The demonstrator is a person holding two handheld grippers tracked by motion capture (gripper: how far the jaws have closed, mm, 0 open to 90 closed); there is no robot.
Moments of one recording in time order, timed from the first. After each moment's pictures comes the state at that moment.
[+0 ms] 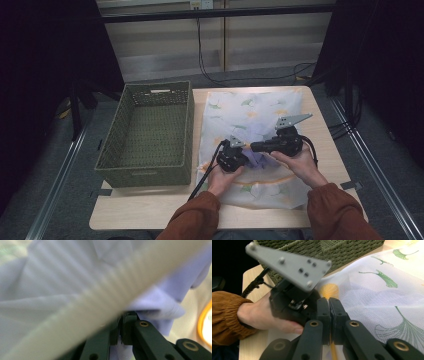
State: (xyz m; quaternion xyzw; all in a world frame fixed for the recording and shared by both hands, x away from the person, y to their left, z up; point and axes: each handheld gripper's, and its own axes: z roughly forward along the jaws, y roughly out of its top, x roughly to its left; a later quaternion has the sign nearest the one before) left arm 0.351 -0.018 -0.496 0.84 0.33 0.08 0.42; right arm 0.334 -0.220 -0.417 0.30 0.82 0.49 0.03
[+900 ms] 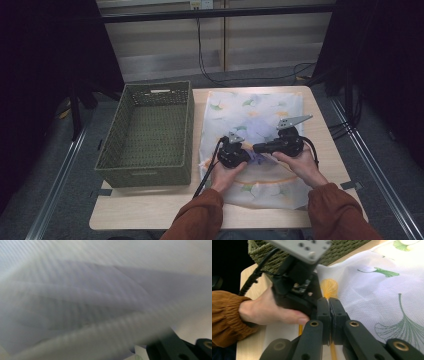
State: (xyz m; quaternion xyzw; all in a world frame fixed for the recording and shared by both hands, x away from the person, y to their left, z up) left arm 0.361 -0.020 -0.500 0.82 0.35 0.08 0.44; right arm 0.341 -0.229 -0.432 0.32 0.81 0.49 0.02
